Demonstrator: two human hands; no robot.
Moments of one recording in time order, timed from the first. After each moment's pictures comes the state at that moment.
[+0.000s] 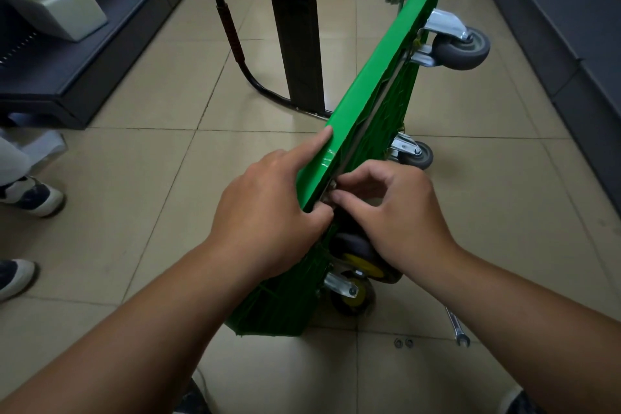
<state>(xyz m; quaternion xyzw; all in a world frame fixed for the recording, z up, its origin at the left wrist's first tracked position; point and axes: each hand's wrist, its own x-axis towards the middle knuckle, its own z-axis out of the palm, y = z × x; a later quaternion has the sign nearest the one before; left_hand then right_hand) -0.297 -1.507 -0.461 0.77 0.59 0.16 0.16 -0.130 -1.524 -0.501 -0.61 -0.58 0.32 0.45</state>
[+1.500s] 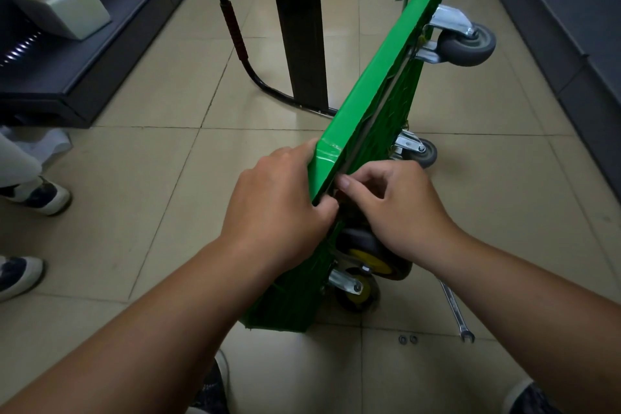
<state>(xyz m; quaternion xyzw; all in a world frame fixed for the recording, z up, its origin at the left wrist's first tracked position) -0.289 -1.508 -0.456 0.78 0.59 0.16 0.13 -0.129 -1.517 -0.500 -0.65 -0.57 0.35 0.37</state>
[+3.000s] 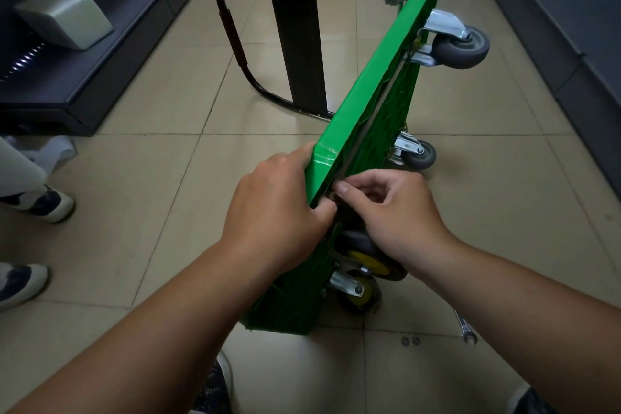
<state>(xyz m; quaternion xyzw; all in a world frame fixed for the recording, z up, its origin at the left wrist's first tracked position) -0.290 -1.507 -0.455 0.78 0.59 0.16 0.14 -0.134 -1.522 -0.507 -0.64 -0.47 0.42 0.45</state>
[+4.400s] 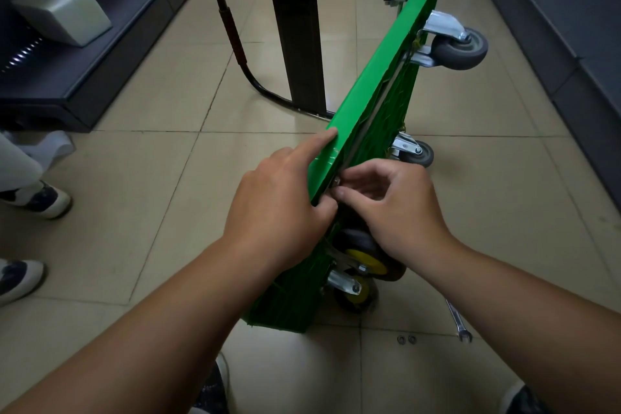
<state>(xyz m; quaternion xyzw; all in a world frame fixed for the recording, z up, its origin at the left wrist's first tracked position) -0.292 -1.507 -0.464 0.78 0.59 0.18 0.12 -0.133 -1.523 -0.500 -0.61 -0.52 0.38 0.46</state>
